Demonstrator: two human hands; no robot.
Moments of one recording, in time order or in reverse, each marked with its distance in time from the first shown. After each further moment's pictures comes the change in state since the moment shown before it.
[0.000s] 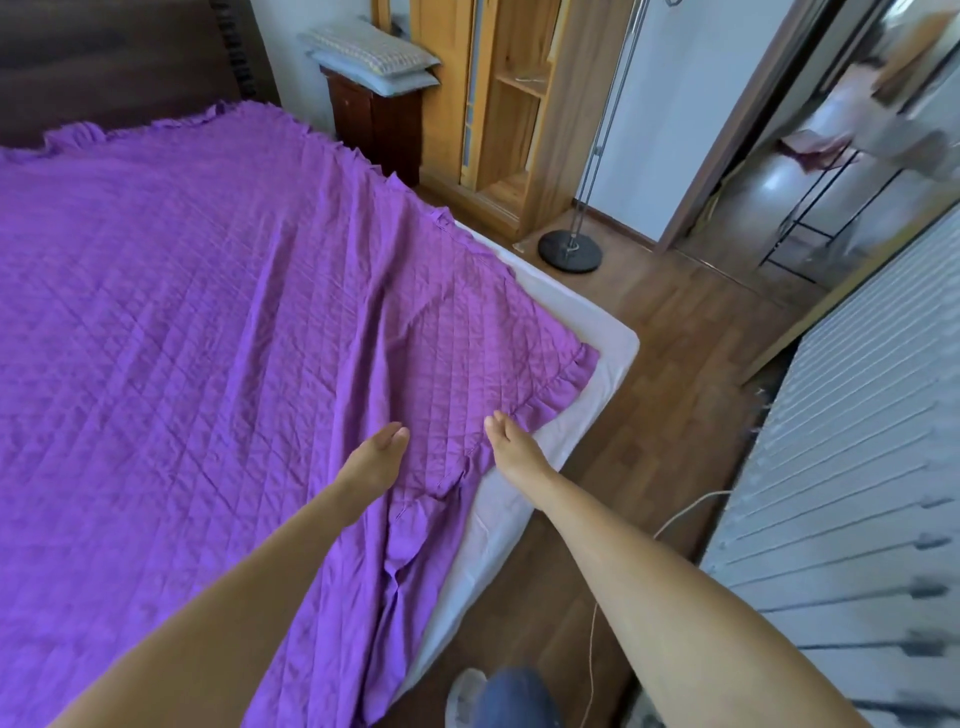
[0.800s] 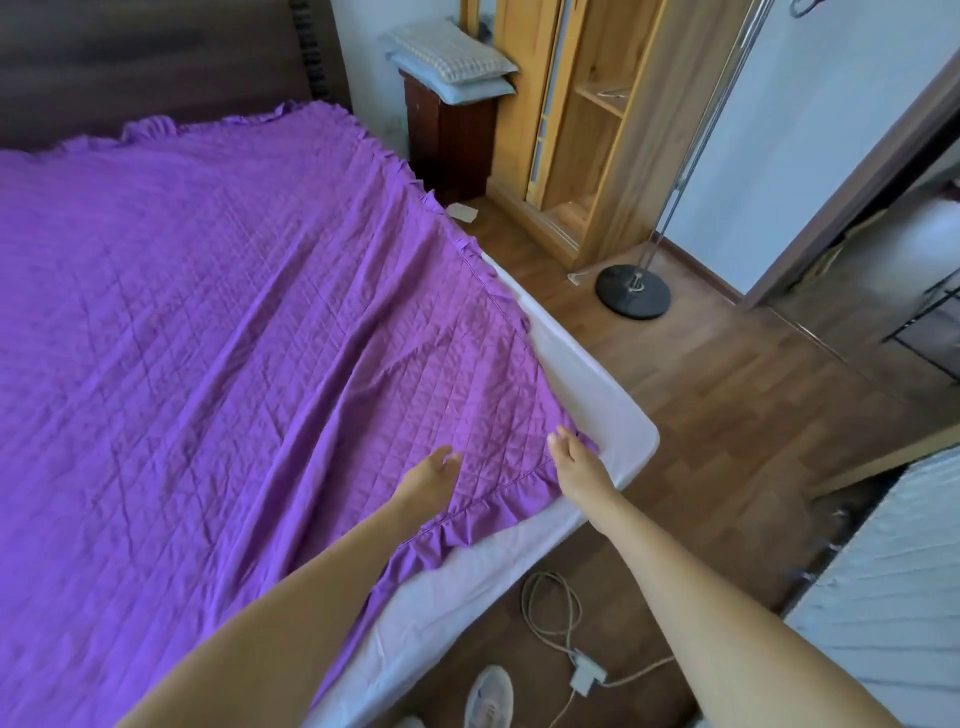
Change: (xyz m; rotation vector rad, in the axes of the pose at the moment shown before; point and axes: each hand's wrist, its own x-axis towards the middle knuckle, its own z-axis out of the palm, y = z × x) left_hand 0.189 0.191 0.177 0.094 0.033 -0.183; right_hand 0.229 0.064 -0.251 -0.127 -0.113 -0.048
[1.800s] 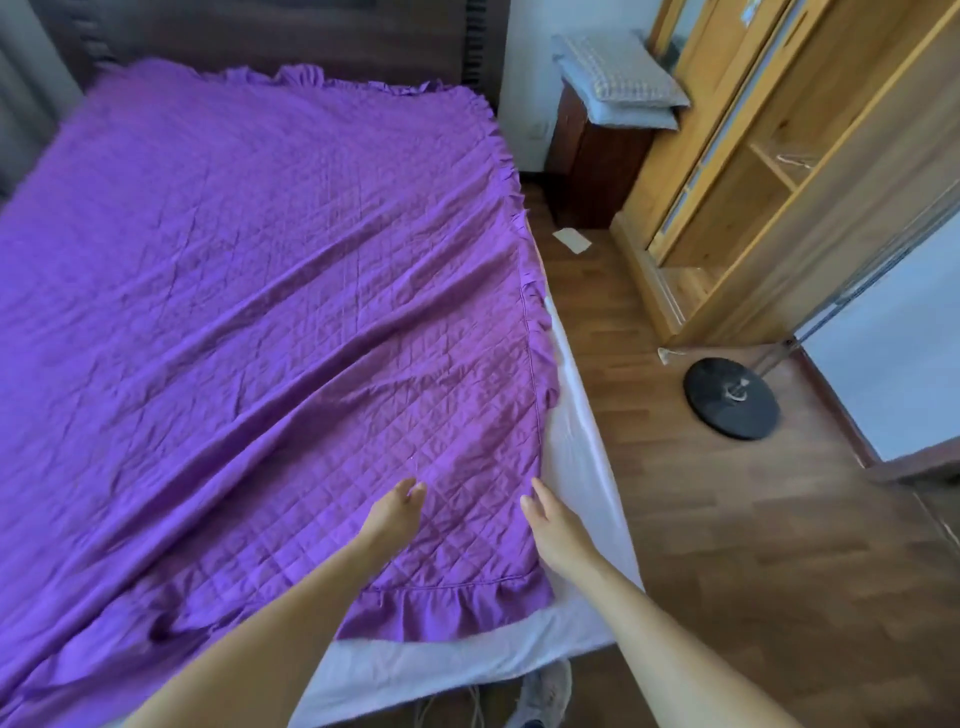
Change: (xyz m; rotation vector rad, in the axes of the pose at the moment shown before) left_hand 0.194 0.081 0.083 -0.234 0.307 -0.335; right_hand 0.255 0.038 -0.100 -0.302 -0.394 -0.235
